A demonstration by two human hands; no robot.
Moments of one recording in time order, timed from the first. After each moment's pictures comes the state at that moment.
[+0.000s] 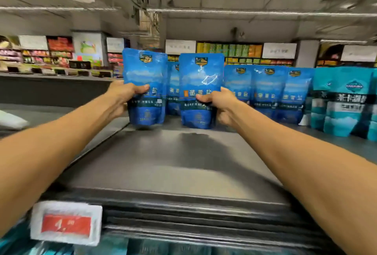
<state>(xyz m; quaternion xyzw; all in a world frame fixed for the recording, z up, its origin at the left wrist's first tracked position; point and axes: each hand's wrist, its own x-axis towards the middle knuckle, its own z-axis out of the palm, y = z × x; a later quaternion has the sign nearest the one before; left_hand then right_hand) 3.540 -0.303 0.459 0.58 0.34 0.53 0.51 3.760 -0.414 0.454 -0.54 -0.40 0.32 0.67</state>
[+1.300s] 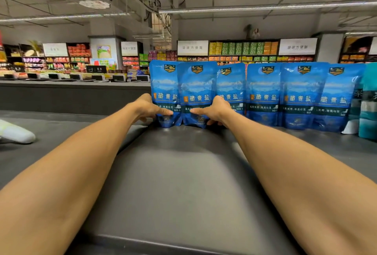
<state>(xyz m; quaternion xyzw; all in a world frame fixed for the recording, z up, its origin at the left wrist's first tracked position) 3.562 -0.204 0.443 0.74 0.49 0.31 0.34 3.774 -0.296 0.433 -0.76 -0.52 0.11 0.38</state>
